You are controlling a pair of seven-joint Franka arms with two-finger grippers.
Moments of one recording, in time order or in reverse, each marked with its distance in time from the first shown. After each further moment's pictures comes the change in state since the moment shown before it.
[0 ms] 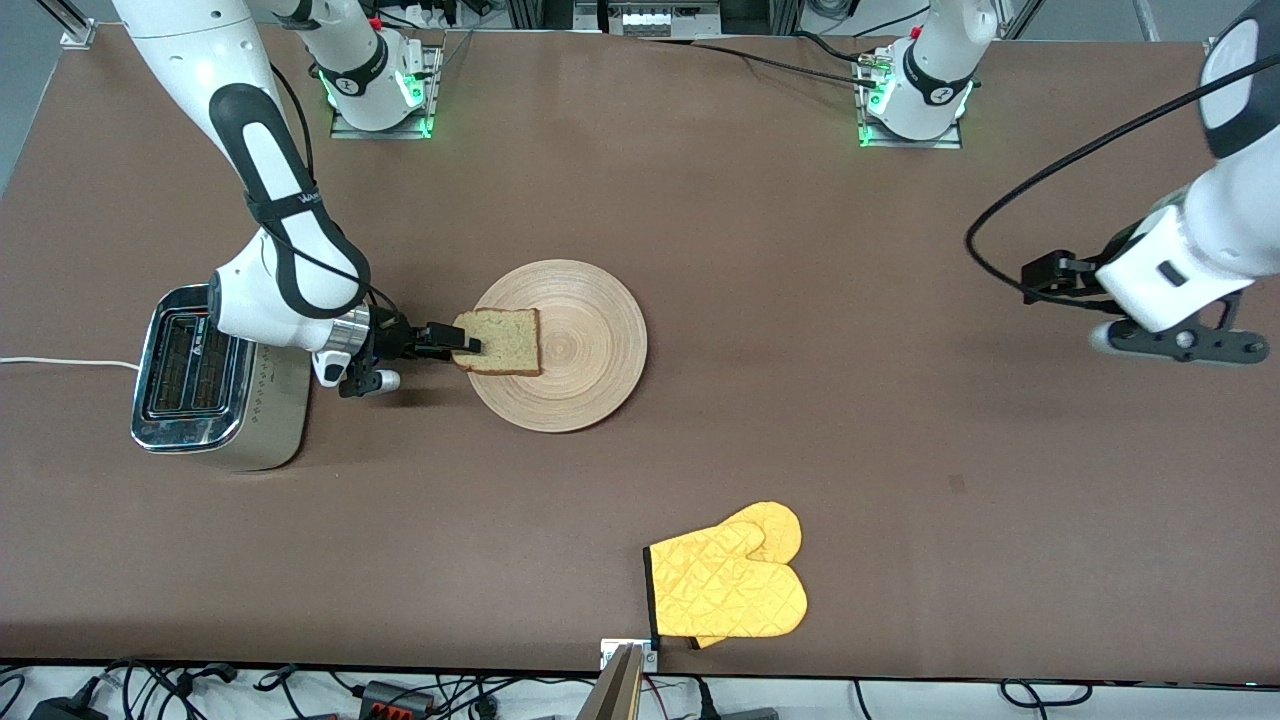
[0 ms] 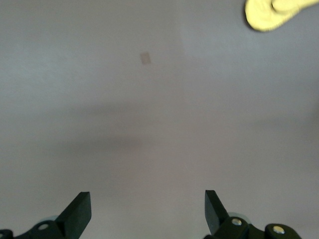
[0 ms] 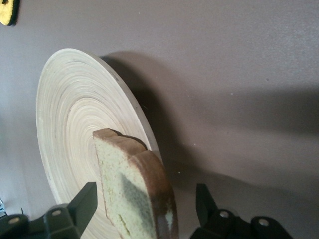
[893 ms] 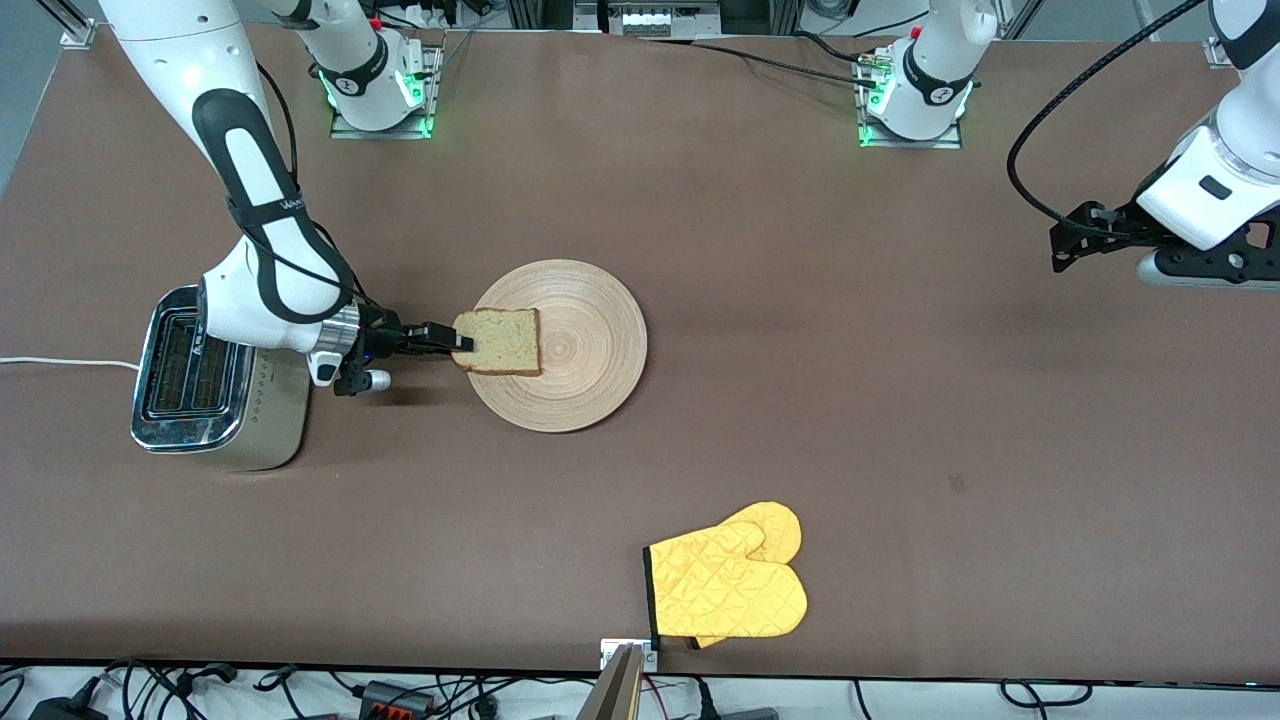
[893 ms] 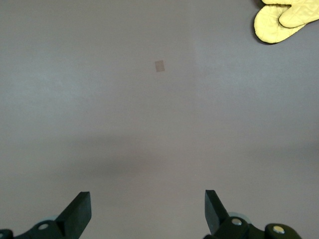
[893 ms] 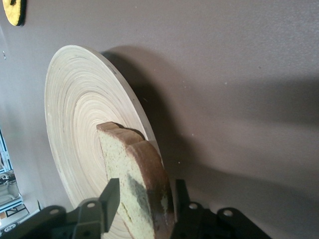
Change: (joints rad) left arm -0.048 -0.212 0.076 -0.260 -0.001 0.149 0.010; right arm -0.030 -0.002 -0.008 0.000 0.011 -0.072 -0.004
